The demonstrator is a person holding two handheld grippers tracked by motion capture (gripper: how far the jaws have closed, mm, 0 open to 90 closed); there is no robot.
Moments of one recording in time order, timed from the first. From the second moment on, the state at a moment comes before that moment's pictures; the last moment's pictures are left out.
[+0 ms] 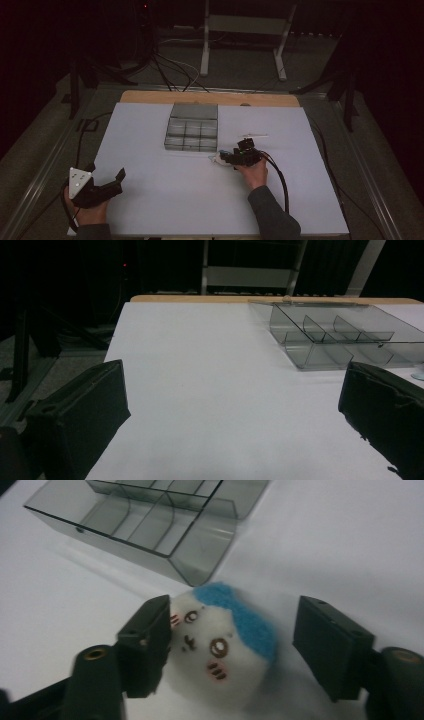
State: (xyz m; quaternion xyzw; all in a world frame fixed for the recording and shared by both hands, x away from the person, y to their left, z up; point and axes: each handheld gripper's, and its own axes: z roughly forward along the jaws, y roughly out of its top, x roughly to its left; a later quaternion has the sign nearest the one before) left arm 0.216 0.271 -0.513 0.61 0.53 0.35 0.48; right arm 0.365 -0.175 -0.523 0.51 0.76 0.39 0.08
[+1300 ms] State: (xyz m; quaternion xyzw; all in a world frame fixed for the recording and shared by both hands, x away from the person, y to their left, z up) left arm 0.216 0.271 -0.513 0.61 0.53 0.35 0.47; right arm 0.349 -0.165 -0.517 0.47 0.78 0.41 0.05
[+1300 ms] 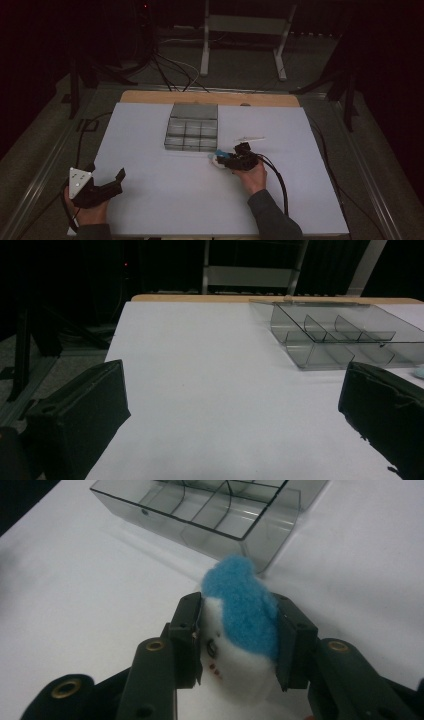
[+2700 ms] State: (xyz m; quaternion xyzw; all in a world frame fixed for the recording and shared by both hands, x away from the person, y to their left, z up) left arm 0.216 0.271 -0.513 0.61 0.53 0.35 0.47; right arm 0.352 -0.163 -0.464 0.44 0.77 0.46 0.05
